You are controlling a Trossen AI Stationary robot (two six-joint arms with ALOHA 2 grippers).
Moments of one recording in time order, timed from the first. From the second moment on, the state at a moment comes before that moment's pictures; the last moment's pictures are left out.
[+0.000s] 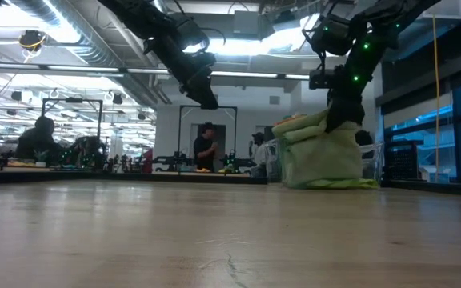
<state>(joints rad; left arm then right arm) 0.71 1.70 1.40 -0.40 0.11 0.35 -0.46 1.33 0.88 -0.52 0.47 -0.38</state>
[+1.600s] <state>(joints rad) 0.71 1.70 1.40 -0.40 0.11 0.35 -0.47 1.37 0.72 -0.19 0.61 -0.74</state>
